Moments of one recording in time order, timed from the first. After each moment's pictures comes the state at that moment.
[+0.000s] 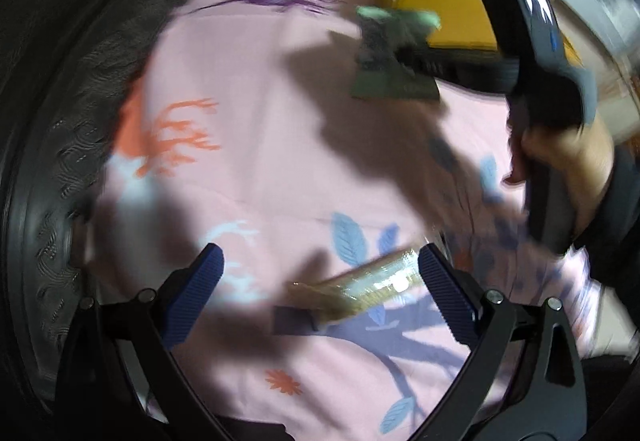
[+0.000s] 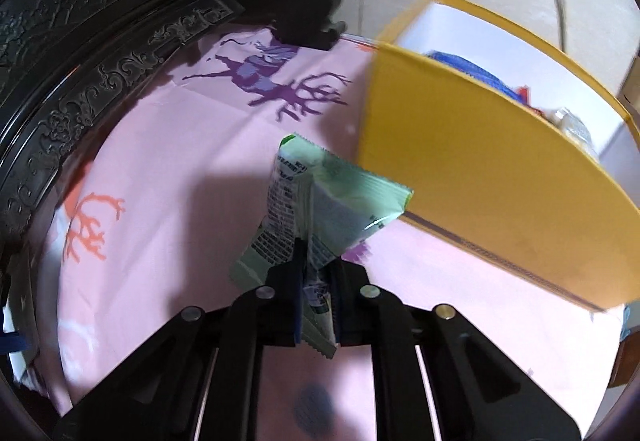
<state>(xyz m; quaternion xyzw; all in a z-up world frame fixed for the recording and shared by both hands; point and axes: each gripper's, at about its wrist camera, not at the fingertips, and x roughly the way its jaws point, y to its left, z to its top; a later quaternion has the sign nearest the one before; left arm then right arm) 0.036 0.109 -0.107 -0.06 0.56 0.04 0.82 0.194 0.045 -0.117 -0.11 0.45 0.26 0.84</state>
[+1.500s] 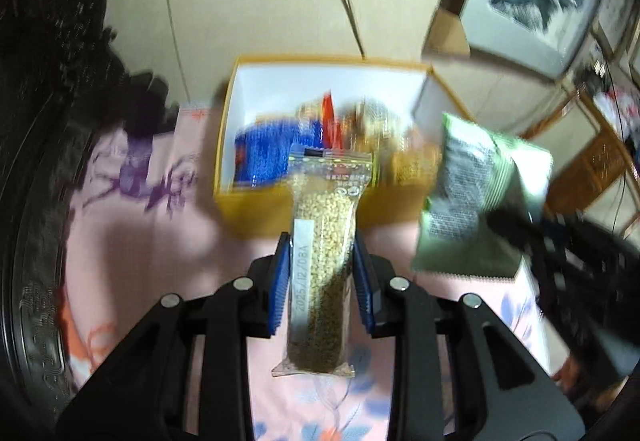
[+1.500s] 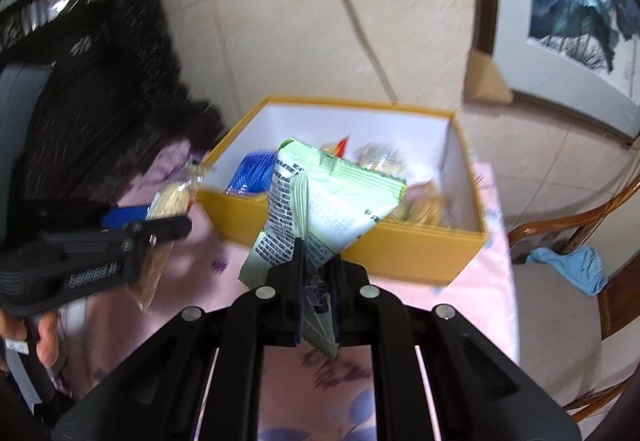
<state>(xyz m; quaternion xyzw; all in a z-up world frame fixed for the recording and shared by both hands) 0.209 0.015 0.000 -0.05 0.44 -0.04 0.89 0.179 -0.148 0.009 -0.01 0.36 0.17 0.92</state>
